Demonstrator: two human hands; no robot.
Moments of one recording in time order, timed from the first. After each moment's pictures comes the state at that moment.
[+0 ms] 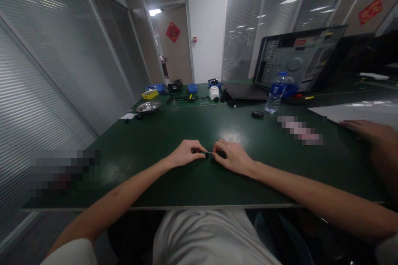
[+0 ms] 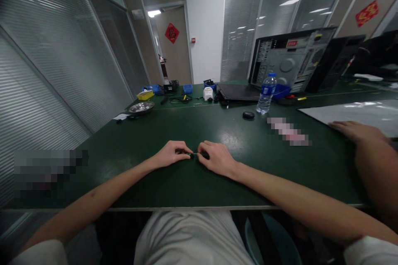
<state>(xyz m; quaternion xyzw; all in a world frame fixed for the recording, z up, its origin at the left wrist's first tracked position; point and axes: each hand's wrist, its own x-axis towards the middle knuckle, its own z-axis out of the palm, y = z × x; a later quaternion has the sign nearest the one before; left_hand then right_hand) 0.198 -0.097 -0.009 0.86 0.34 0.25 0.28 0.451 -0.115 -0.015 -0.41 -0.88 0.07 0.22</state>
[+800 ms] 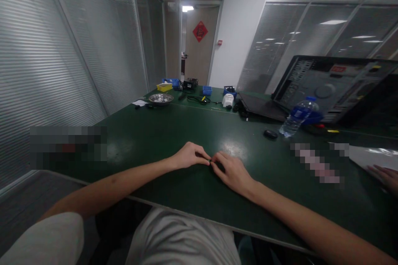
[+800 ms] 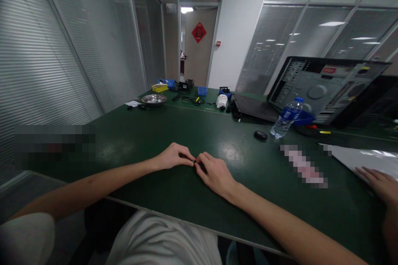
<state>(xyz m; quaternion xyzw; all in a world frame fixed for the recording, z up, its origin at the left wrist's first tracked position) 0.202 -0.101 -0.019 0.80 0.37 0.33 0.35 0.441 -0.110 -0.016 -0.34 -0.92 0.09 0.19</state>
